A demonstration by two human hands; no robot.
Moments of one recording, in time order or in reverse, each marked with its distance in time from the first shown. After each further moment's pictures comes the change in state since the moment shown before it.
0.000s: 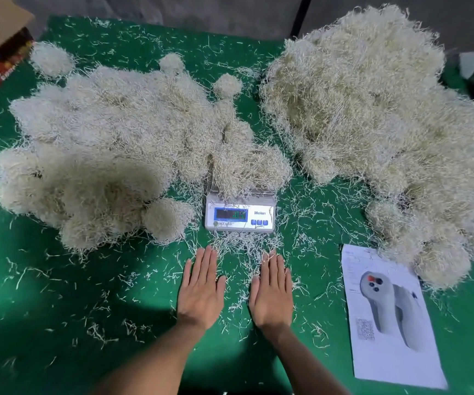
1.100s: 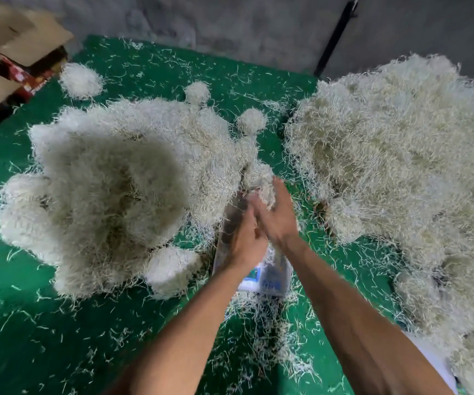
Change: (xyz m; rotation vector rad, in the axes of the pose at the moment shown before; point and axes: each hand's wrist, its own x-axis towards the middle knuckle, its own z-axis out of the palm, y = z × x) left_hand 0.208 0.065 -0.152 -1.160 0.068 -0.147; right_hand 0.288 -0.077 -0.149 0.753 0.044 -0.140
